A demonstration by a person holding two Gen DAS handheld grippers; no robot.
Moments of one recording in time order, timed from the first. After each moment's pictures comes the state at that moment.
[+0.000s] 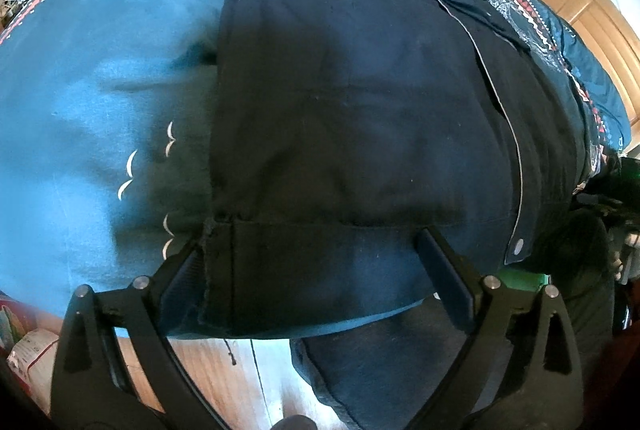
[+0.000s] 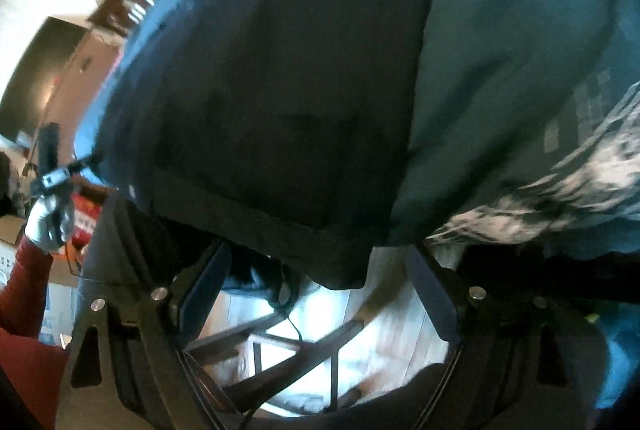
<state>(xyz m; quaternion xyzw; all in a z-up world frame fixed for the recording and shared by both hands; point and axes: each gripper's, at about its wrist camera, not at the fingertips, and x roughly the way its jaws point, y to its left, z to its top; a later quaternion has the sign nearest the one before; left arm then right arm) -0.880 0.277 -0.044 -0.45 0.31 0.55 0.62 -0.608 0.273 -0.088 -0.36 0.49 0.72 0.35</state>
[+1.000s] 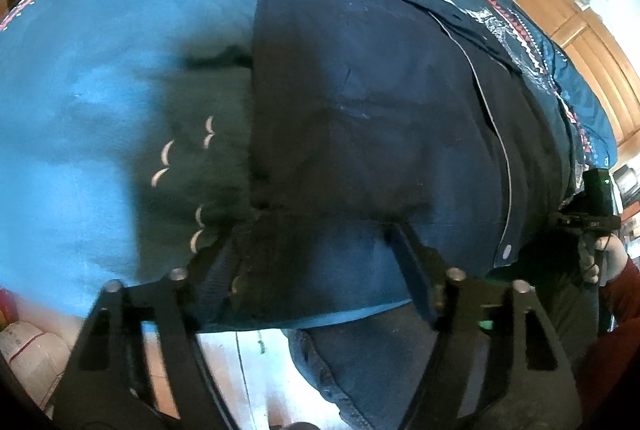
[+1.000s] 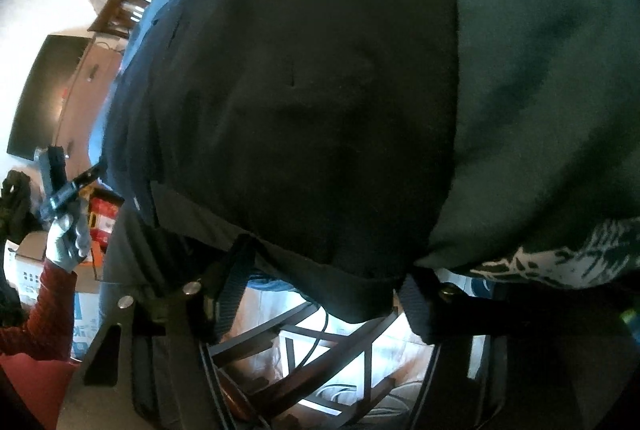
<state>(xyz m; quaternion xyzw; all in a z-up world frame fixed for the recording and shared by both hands) -0.904 0.263 -0.038 -0.47 0.26 0.56 0.64 -0.617 0.290 -0.117 -0.34 0.55 0.70 0.31</state>
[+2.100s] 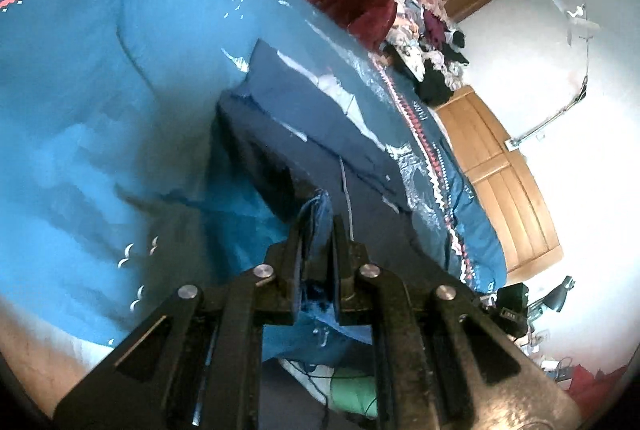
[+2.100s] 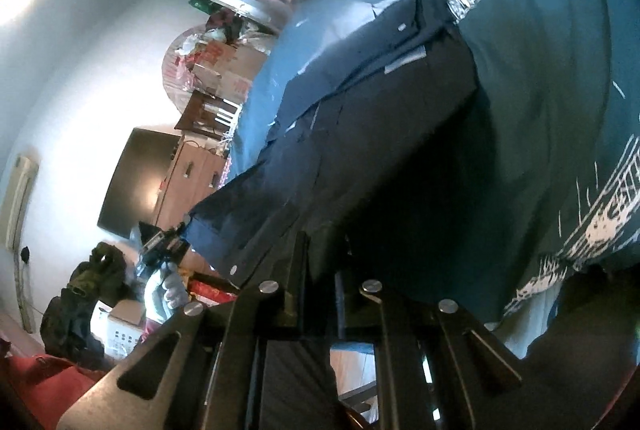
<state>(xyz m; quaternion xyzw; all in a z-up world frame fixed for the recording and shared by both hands) -0.945 0.260 0.059 -0.51 -0.01 0.52 0.69 -0.562 0.276 0.018 -0.10 0.56 0.77 0.29</state>
